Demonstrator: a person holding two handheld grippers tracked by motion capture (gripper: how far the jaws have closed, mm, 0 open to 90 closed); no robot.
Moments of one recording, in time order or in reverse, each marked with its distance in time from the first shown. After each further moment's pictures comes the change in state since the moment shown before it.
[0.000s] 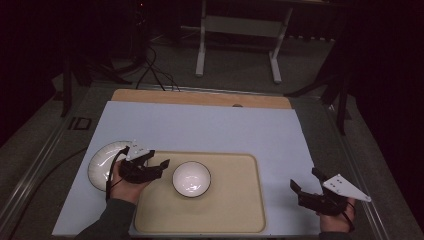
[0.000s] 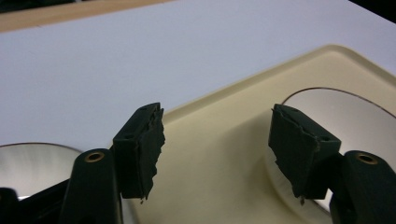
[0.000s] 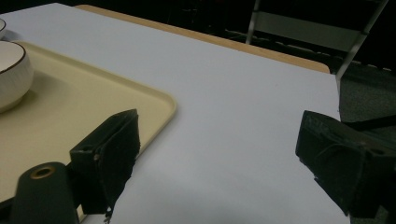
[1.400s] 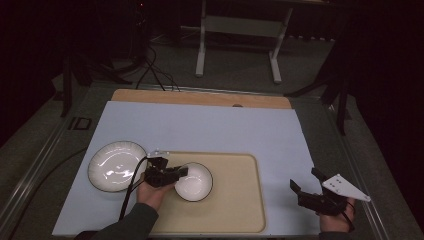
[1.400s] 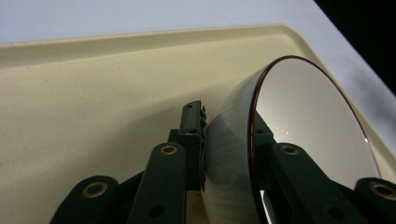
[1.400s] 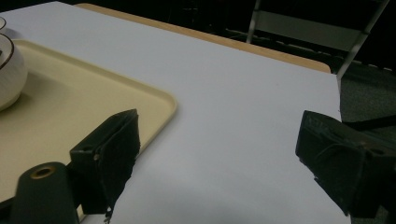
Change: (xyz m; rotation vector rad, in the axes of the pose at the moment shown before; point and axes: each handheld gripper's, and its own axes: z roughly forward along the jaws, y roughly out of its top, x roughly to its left) left arm -0.035 -0.016 0.061 0.140 -0.227 -0.257; right arm 0.000 0.000 0.001 0.004 0.003 -0.002
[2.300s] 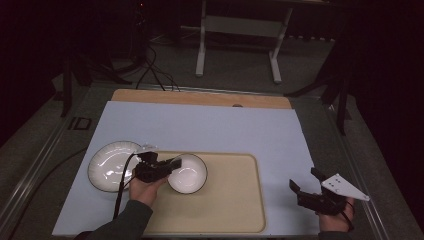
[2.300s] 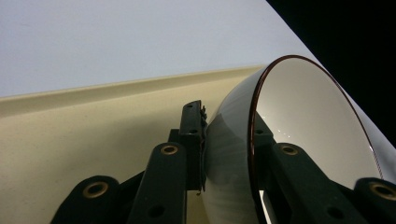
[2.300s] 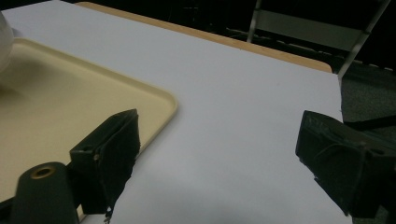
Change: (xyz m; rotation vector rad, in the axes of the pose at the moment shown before) left arm 0.009 0.011 -0.025 -0.109 -0.032 -0.045; right arm 0.001 0.000 0.001 0.007 0.002 -0.002
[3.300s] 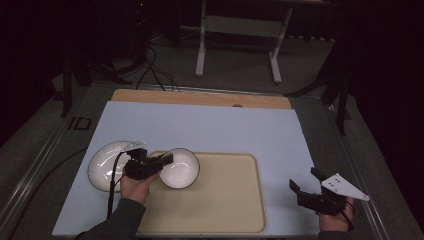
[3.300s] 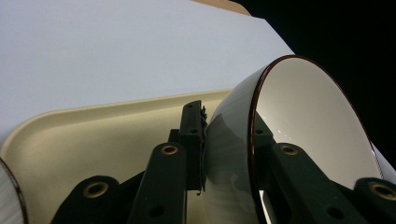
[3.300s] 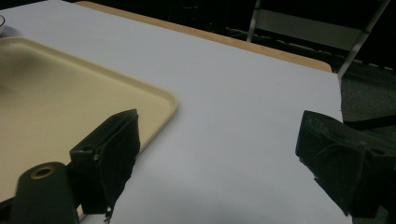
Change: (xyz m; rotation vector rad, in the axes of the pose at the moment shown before) left arm 0.010 0.007 -0.022 -0.069 0.011 -0.031; right arm 0.000 0.000 0.001 -0.001 0.000 -0.003
